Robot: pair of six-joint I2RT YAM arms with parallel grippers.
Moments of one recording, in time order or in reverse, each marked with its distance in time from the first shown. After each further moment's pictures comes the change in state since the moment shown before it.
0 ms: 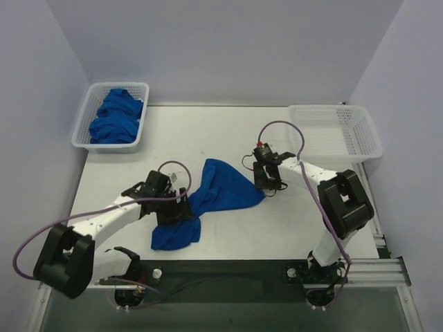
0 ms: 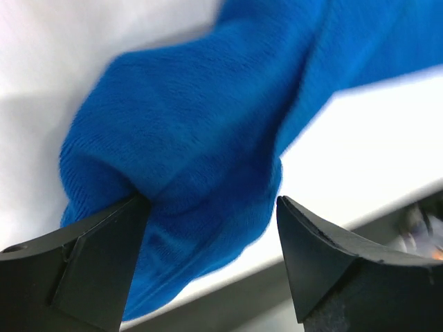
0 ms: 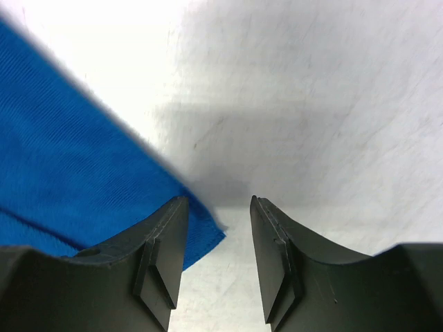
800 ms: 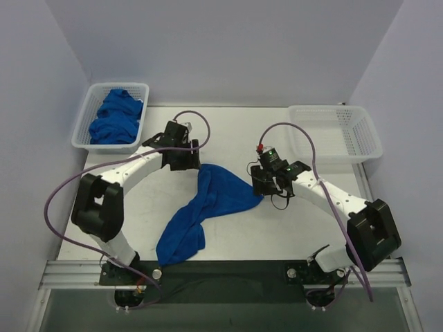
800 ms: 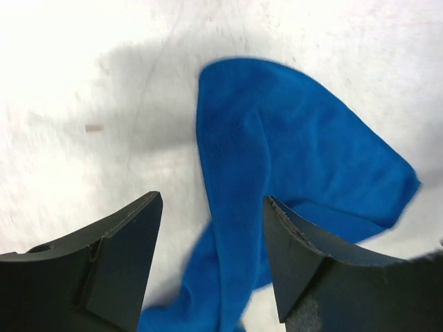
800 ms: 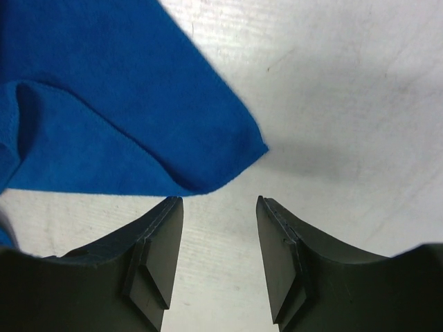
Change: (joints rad) left arm -0.006 0.370 0.591 -0.050 -0.202 0.130; right arm 0.054 -0.277 -0.069 -0.047 -0.113 -0.010
